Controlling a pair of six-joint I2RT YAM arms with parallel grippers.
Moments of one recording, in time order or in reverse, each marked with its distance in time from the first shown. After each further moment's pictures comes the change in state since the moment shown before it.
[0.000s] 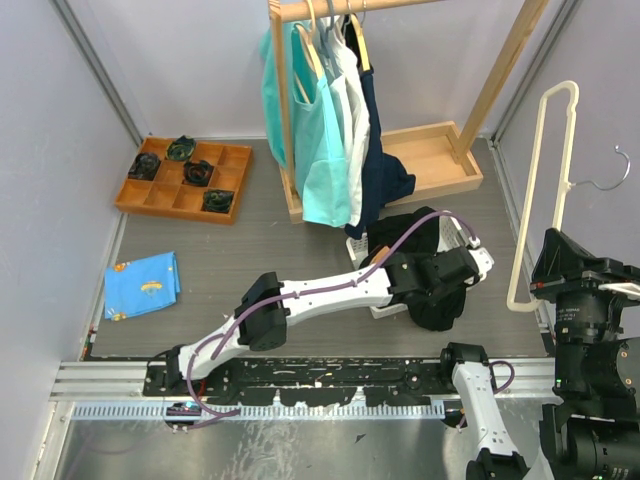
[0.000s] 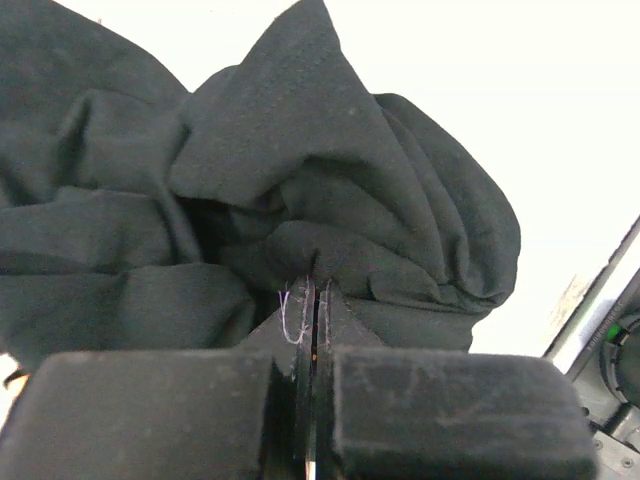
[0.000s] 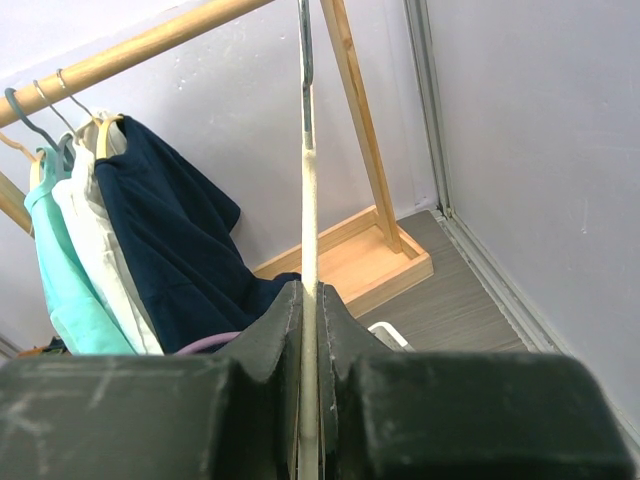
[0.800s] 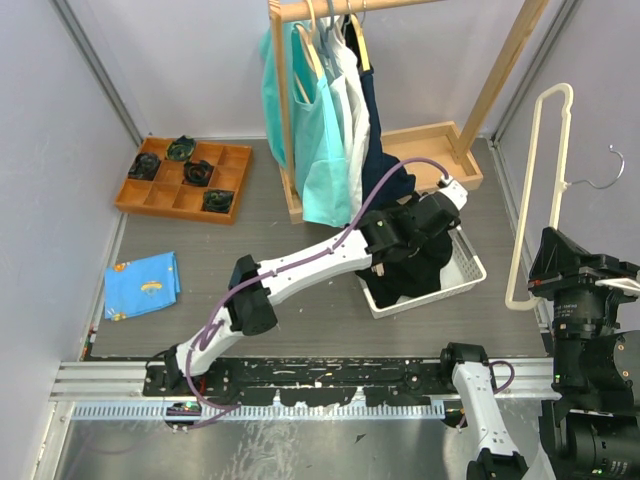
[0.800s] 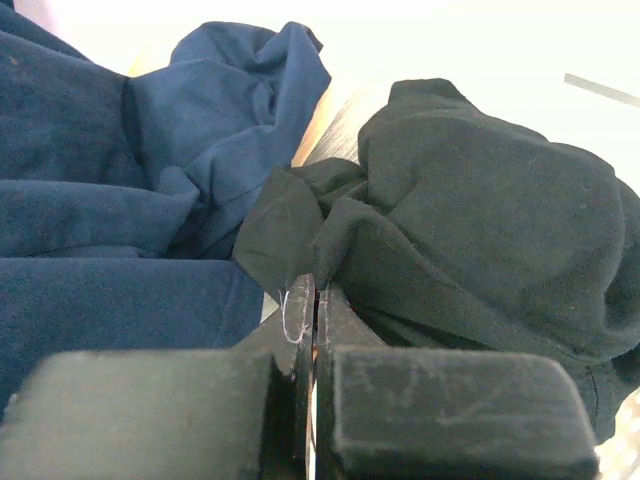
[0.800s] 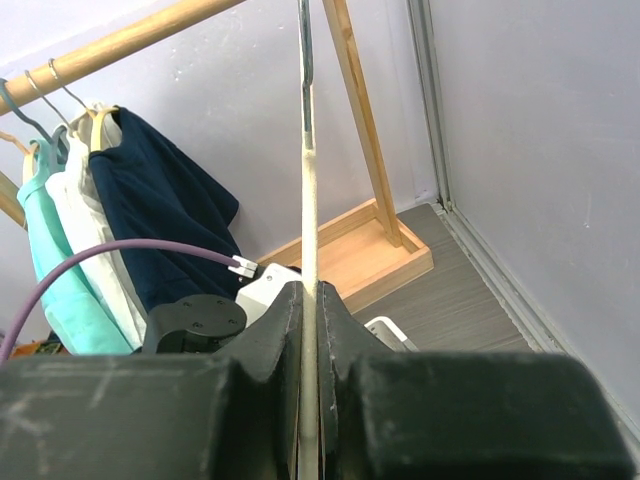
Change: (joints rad) left arm 0.137 -0.058 0.124 -0.026 -0.367 0.108; right arm 0.006 0.000 -0.020 0.003 0.000 0.000
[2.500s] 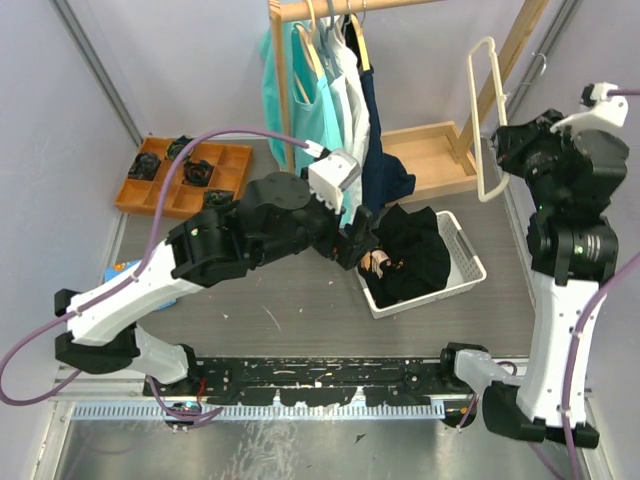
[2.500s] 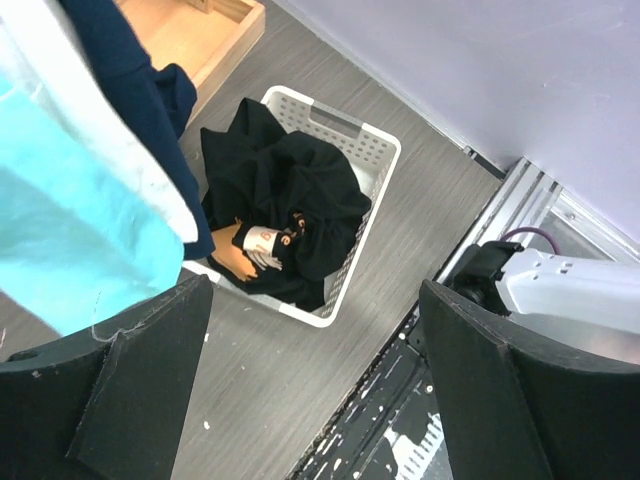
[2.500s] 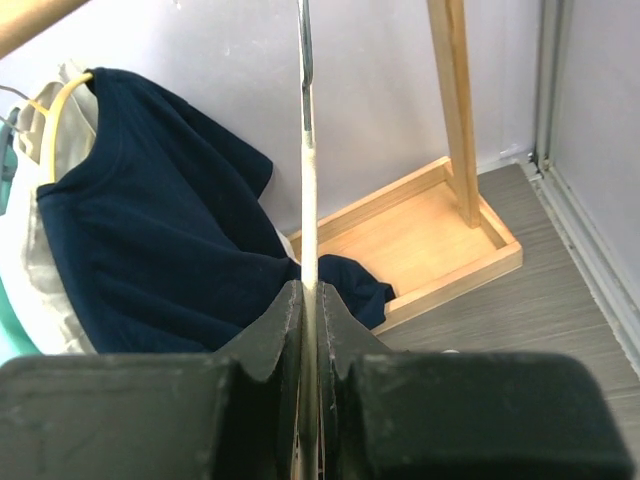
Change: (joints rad) left arm -0.044 -0.868 -0.525 -0.035 0.376 -0.311; right arm 0.000 0.454 -0.001 0.276 -0.159 0.067
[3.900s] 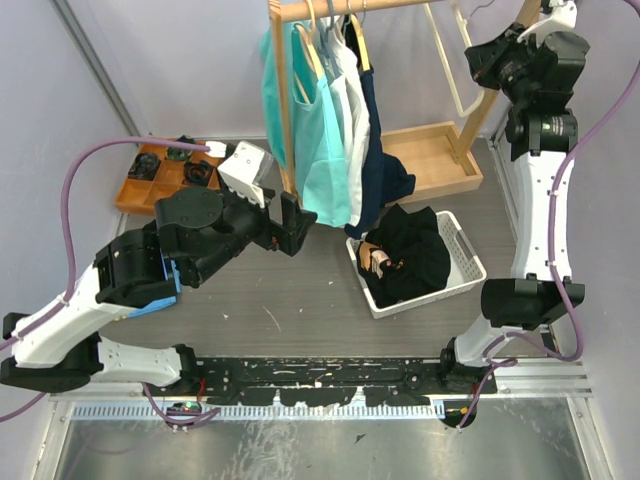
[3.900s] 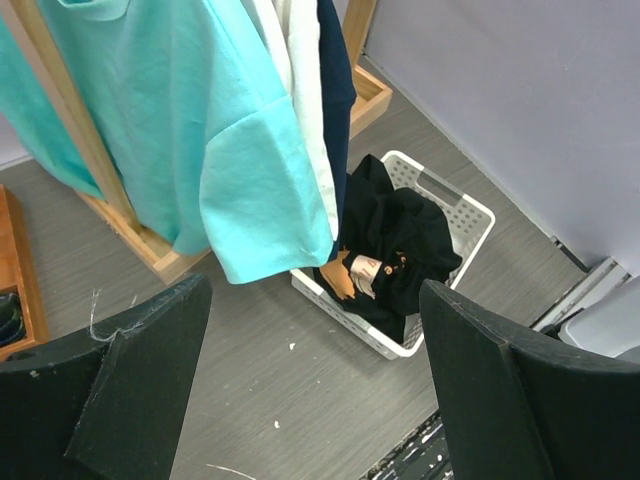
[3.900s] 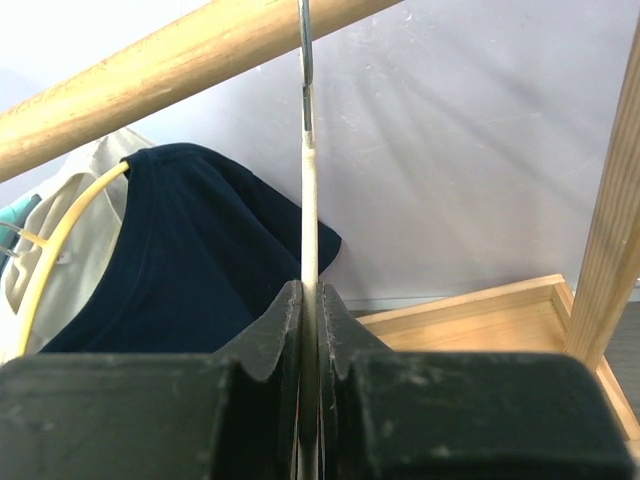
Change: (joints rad) left arm 0.000 -0.299 -0.194 0.029 -0.297 0.012; right arm 0.011 0.621 0.399 0.293 -0.248 0.005
